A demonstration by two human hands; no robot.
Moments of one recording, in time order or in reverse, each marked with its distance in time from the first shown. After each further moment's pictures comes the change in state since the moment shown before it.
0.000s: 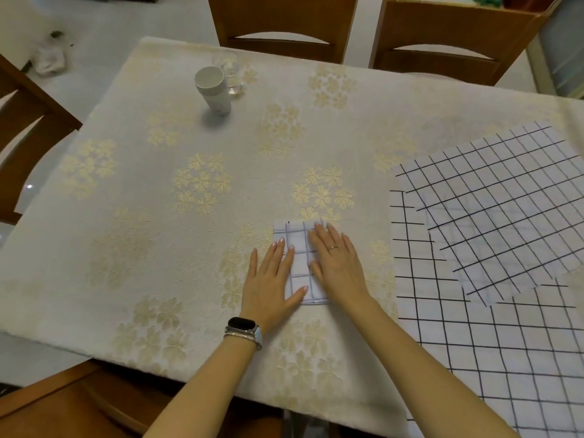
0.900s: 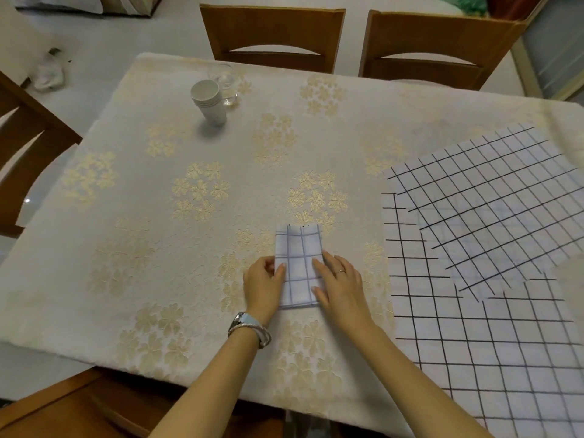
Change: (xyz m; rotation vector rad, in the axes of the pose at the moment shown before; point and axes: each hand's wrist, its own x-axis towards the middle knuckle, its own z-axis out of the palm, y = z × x) left_hand 0.012 0.021 -0.038 -0.880 0.132 -0.630; right_hand -0.046 -0.007 -0.006 0.138 -0.063 0.115
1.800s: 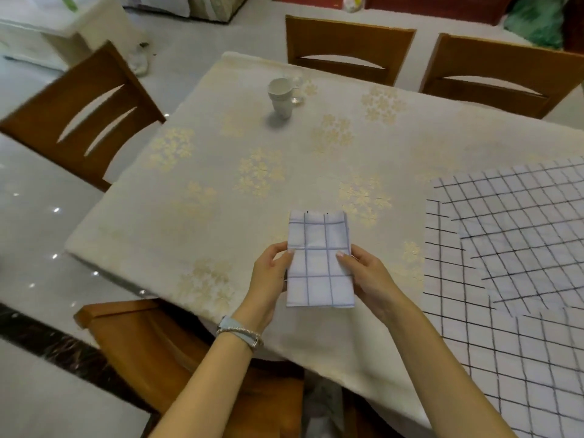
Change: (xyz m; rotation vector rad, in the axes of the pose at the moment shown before) left_hand -0.078 0.017 -0.081 -0.592 -0.116 -0.136; right_hand -0.018 -0.060 -0.077 1.343 -0.327 0.424
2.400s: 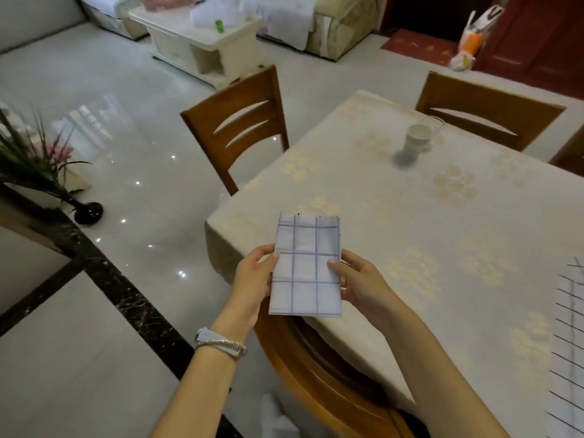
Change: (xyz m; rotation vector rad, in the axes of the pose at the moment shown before) left_hand -0.087 0.049 -0.246 -0.183 0.306 0.097; right_hand -0.032 -0.013 0.256 -0.246 -0.352 -0.030
